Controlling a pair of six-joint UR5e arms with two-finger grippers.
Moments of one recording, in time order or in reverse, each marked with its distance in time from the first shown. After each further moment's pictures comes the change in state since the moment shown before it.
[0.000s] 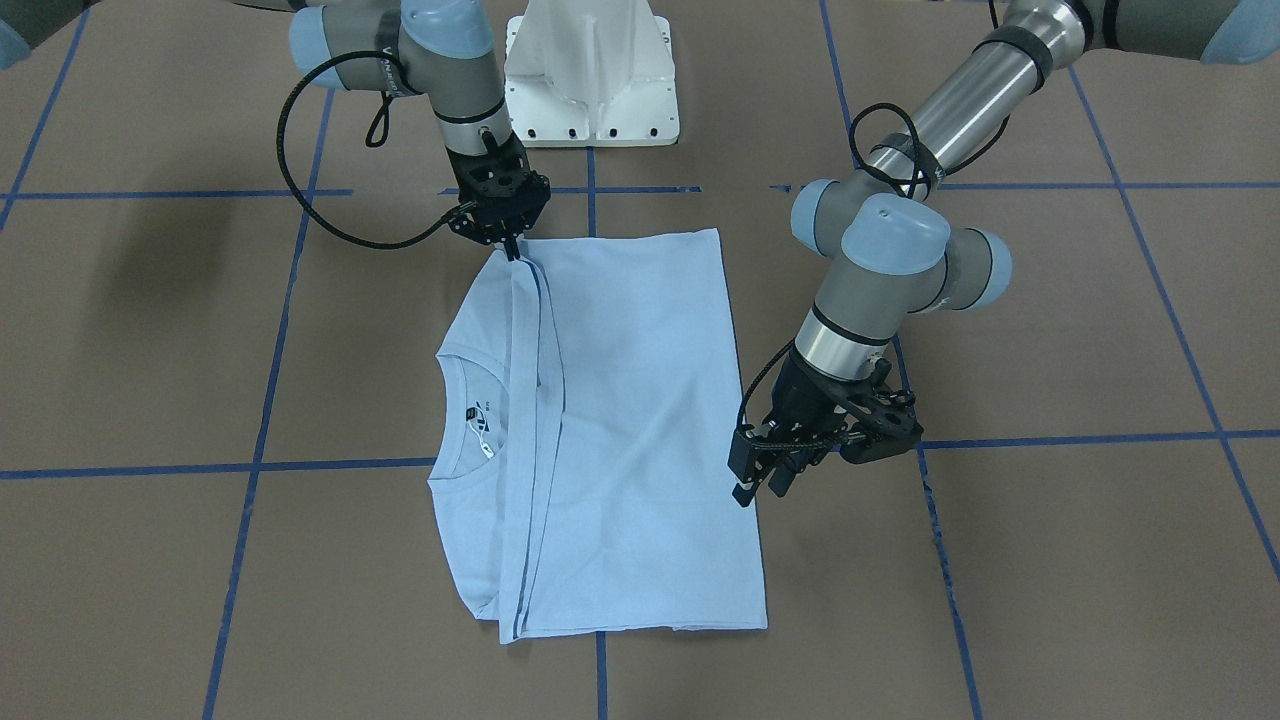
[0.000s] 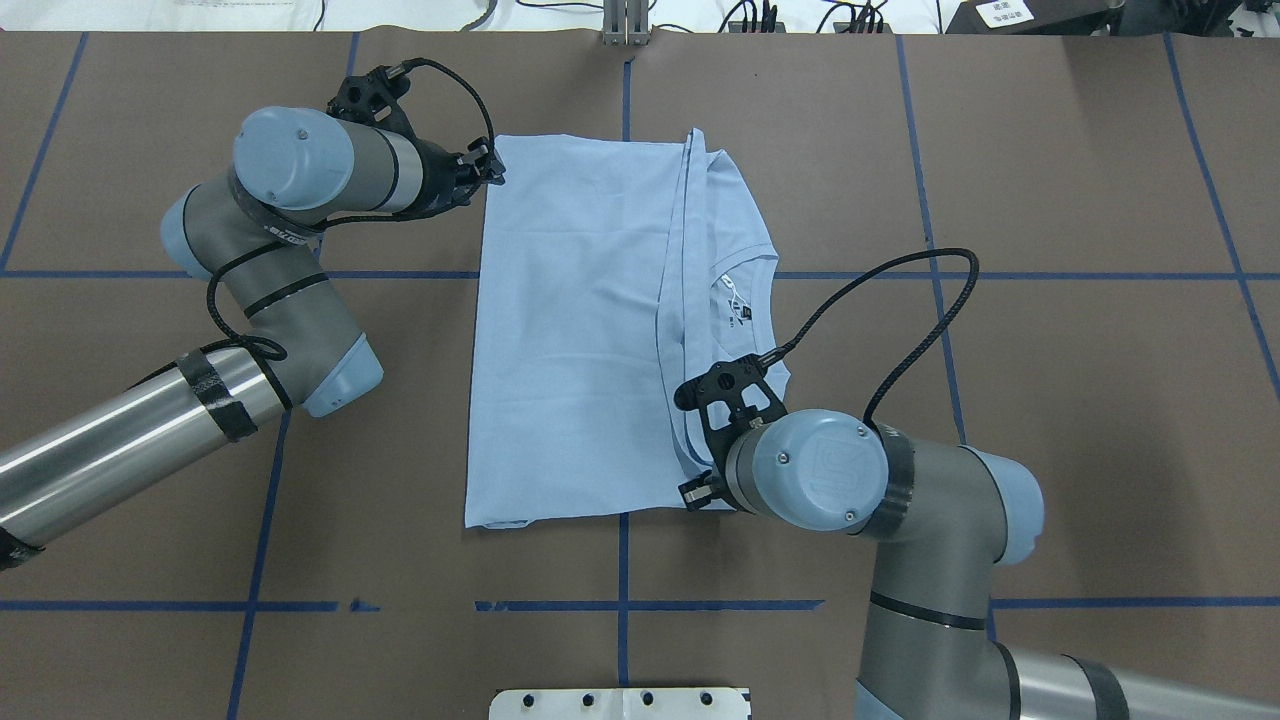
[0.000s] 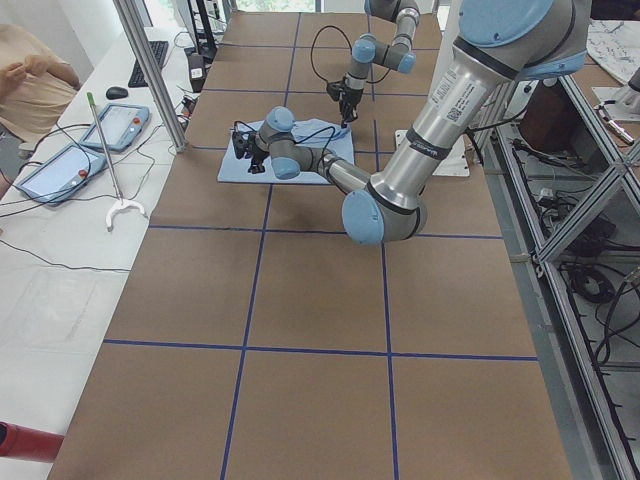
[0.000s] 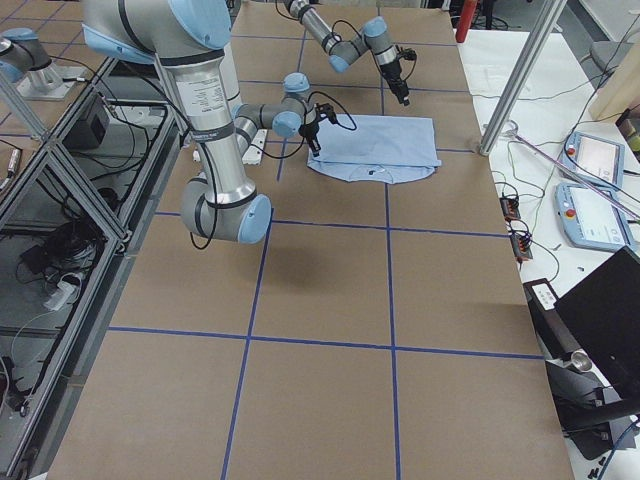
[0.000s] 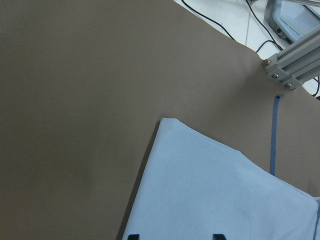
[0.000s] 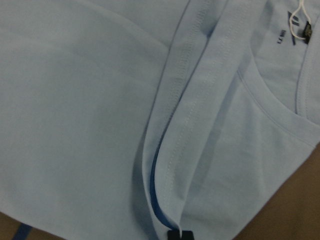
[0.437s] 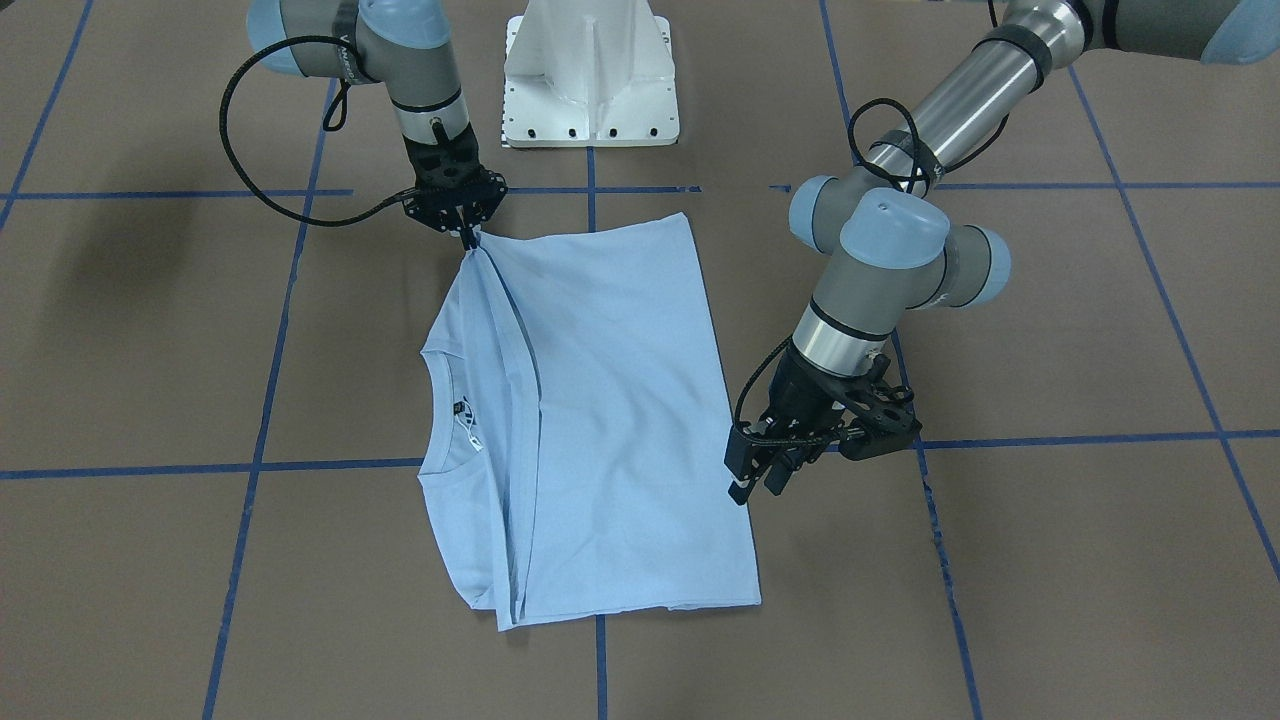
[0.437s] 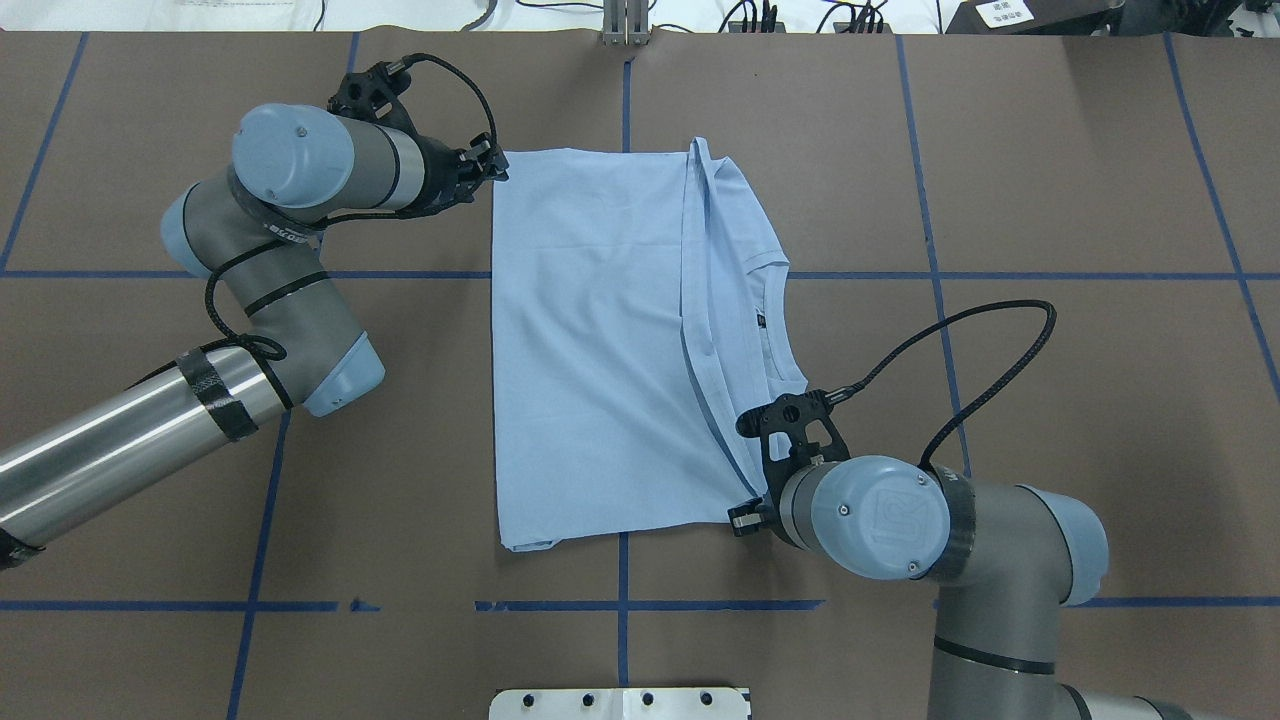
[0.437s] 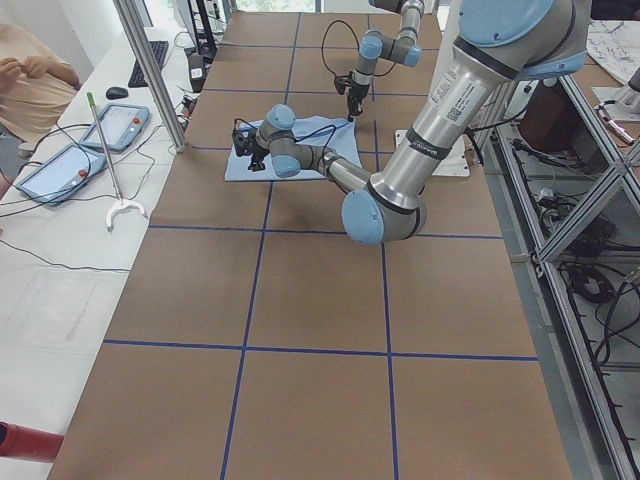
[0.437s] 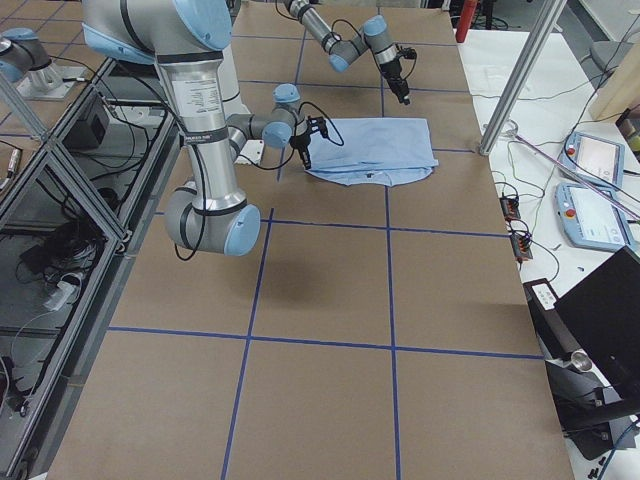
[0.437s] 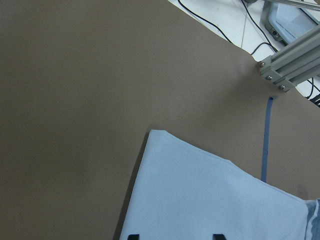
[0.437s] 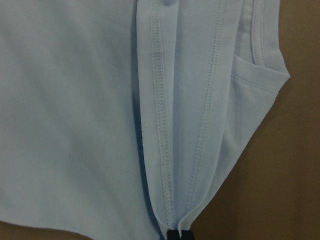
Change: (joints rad) left arm 0.000 -0.001 -0.014 0.001 0.001 -0.014; right arm -0.057 -0.108 0.073 -0.001 -0.046 0.187
